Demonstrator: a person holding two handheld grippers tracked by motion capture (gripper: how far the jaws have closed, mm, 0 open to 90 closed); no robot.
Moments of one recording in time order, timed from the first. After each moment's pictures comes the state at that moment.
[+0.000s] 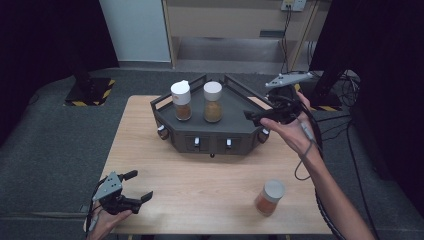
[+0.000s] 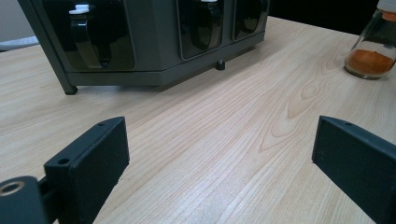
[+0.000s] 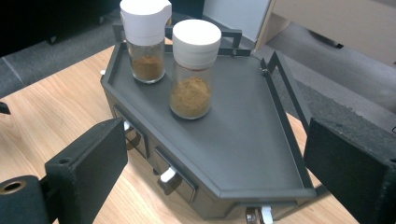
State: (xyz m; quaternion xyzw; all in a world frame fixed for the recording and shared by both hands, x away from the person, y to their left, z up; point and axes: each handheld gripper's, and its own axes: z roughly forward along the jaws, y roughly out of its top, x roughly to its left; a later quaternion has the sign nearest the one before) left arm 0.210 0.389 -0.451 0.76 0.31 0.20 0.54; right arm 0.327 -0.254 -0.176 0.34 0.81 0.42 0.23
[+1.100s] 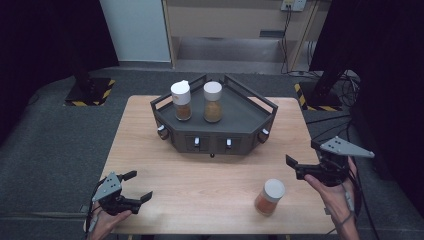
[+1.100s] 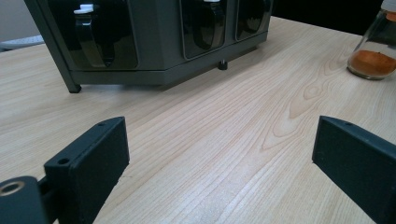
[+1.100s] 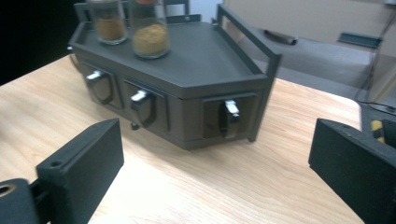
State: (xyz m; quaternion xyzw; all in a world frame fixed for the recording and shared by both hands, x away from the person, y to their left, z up) left arm 0.207 0.387 -0.451 0.76 0.31 0.20 0.54; right arm 0.203 -0.350 -0.293 0.42 0.73 0.47 0.28
